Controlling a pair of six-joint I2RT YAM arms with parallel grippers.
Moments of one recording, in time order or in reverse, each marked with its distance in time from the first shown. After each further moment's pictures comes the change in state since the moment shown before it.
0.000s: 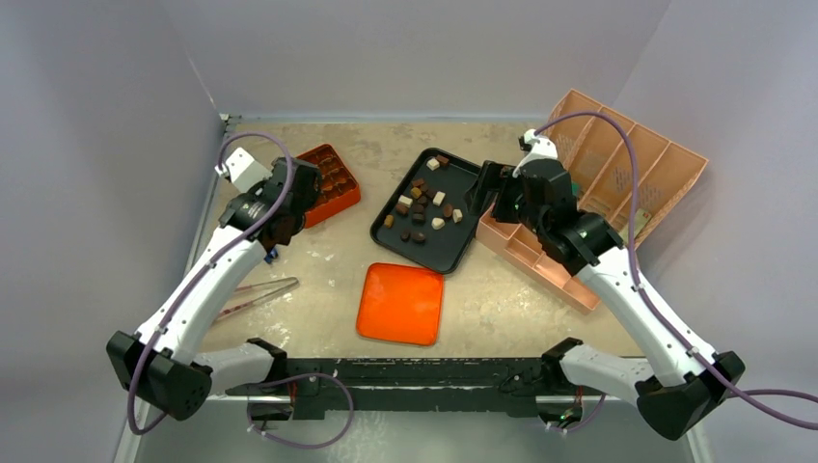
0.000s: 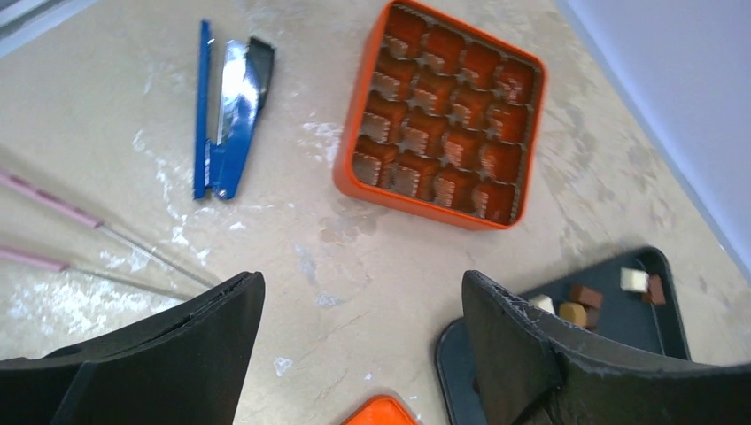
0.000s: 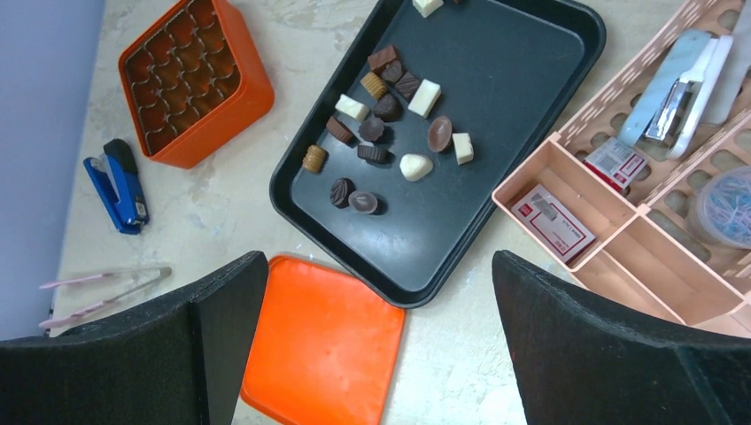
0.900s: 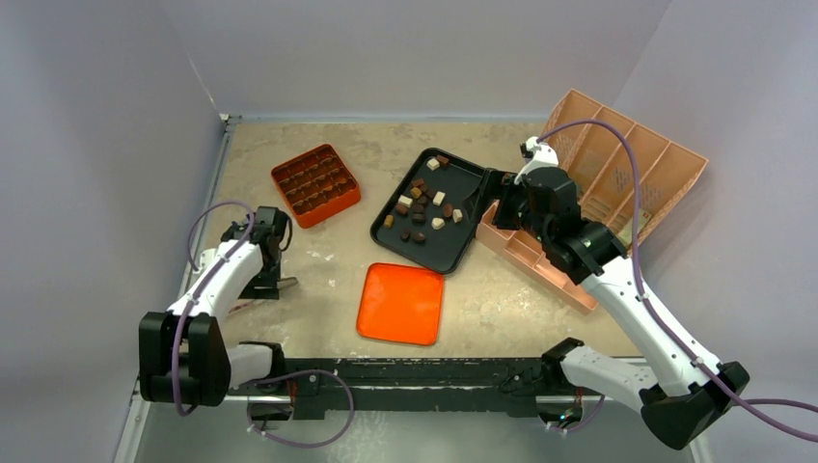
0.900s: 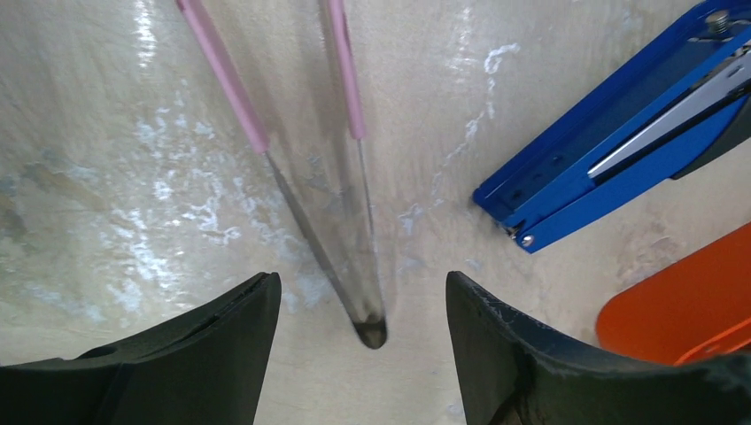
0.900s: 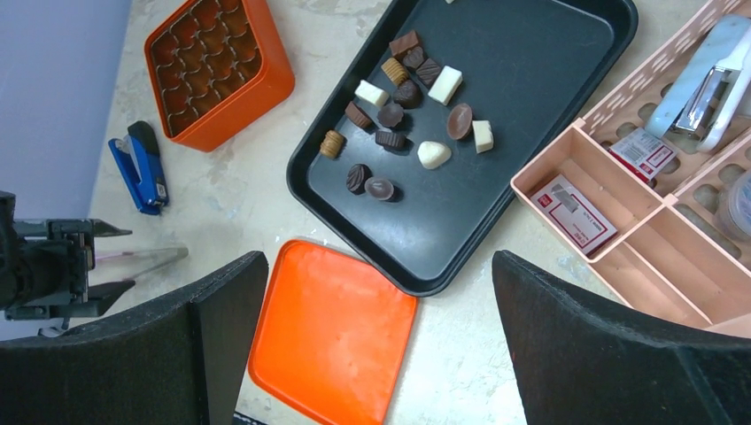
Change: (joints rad) left arm 0.364 0.063 -0.466 -0.098 0.230 -0.694; right arm 0.000 -0.063 -0.070 0.036 -0.058 0.007
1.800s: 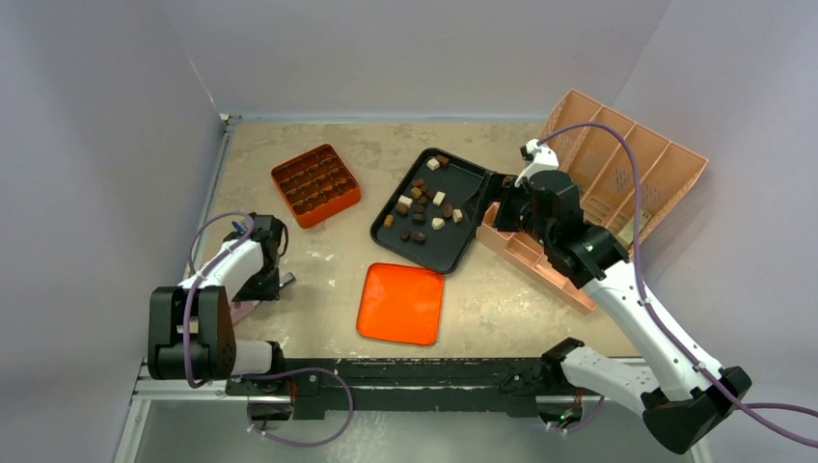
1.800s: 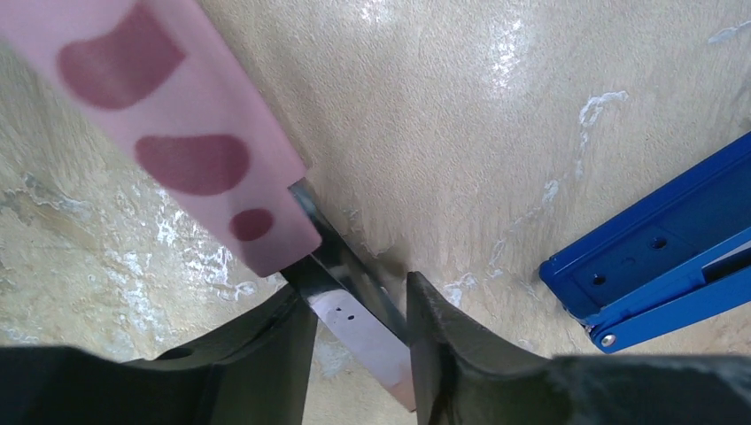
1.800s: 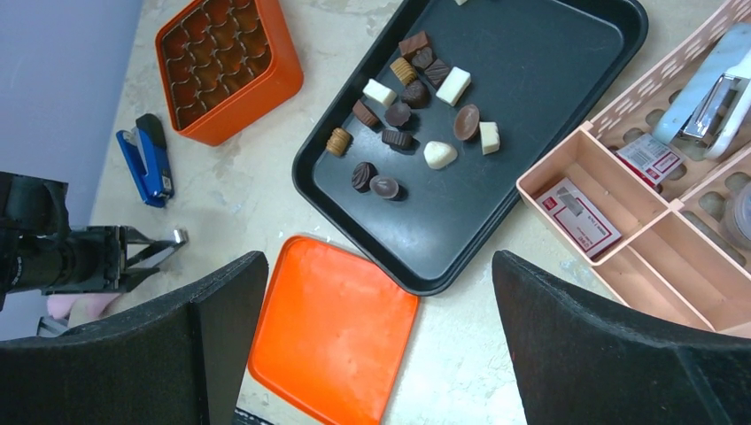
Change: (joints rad) left arm 0.093 0.121 -0.089 0.148 0.036 0.004; right arm 0.000 -0.025 -0.023 0.020 -0.022 -0.018
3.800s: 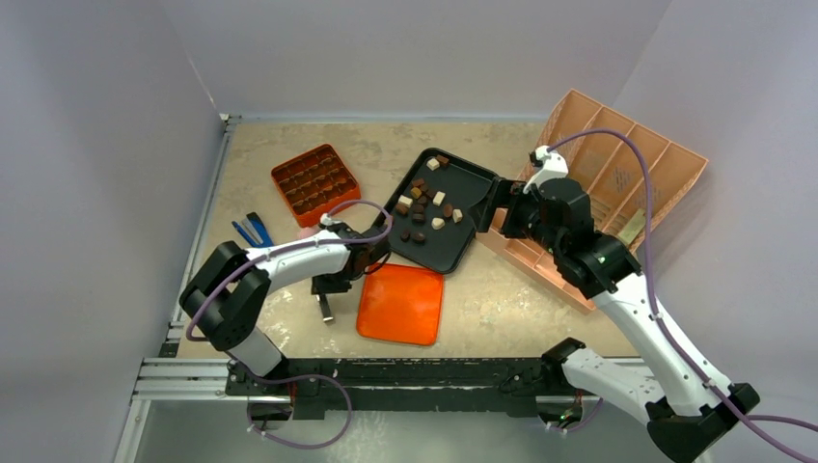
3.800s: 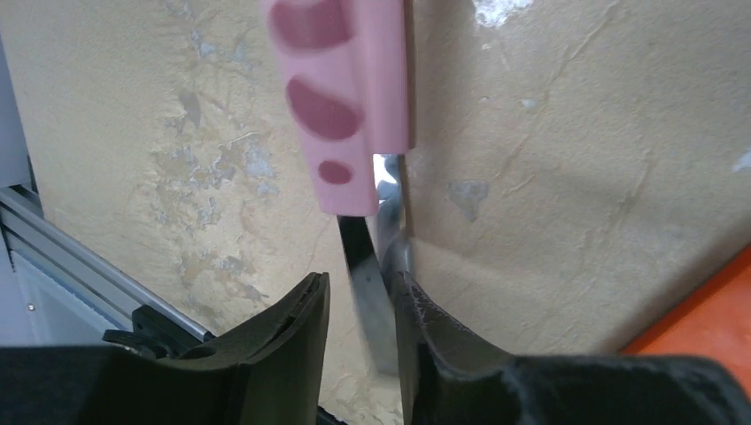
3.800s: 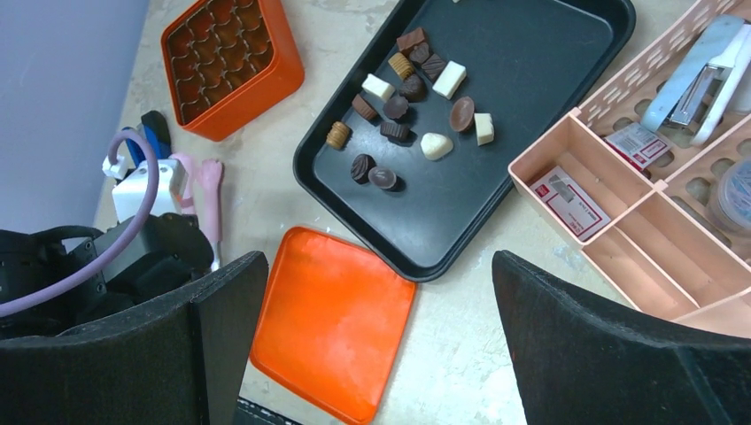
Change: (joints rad) left arm -0.770 0.250 0.275 -0.219 -0.137 0.773; right arm 0.000 -0.058 -0.011 -0.040 0.004 0.002
